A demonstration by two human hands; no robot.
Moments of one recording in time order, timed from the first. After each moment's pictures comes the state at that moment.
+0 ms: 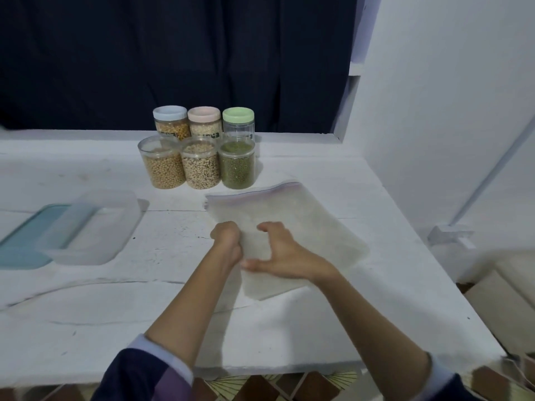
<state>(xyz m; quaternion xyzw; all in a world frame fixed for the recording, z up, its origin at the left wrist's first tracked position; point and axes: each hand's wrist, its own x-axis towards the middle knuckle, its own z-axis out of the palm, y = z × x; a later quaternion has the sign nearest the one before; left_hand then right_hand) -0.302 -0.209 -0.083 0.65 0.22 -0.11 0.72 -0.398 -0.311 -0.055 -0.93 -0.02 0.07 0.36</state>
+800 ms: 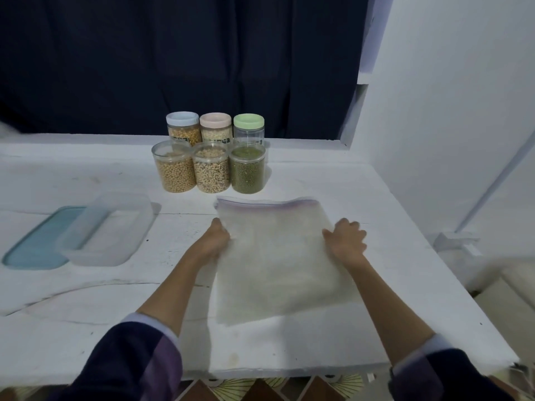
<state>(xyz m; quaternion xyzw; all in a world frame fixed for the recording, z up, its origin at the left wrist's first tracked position) -0.245 -0.136 -0.126 0.84 0.00 -0.19 0.50 -0.361 -0.384 -0.086 -0.90 0.35 -0.04 0.25</state>
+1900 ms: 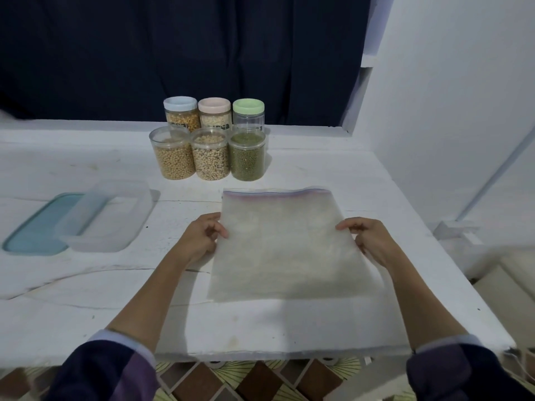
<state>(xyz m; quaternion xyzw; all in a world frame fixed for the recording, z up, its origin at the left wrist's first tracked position) -0.285 -0.105 -0.120 0.78 -0.11 -0.11 0.61 -0.404 -0.443 -0.097 -0.76 0.20 -0.04 0.62</state>
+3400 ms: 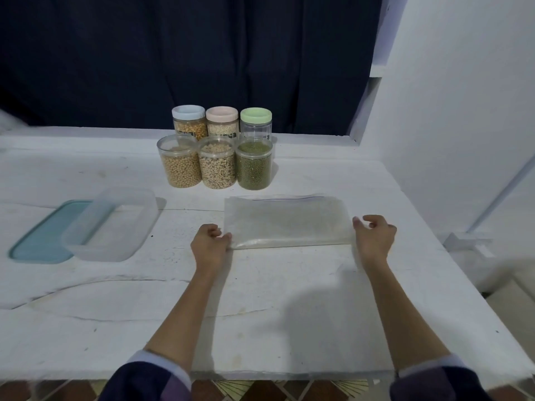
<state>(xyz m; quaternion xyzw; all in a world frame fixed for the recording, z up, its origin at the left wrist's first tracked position) -0.291 -0.134 -0.126 0.81 0.10 0.06 0.58 -0.362 -0.416 -0.103 -0.72 0.39 -0.28 0.50</state>
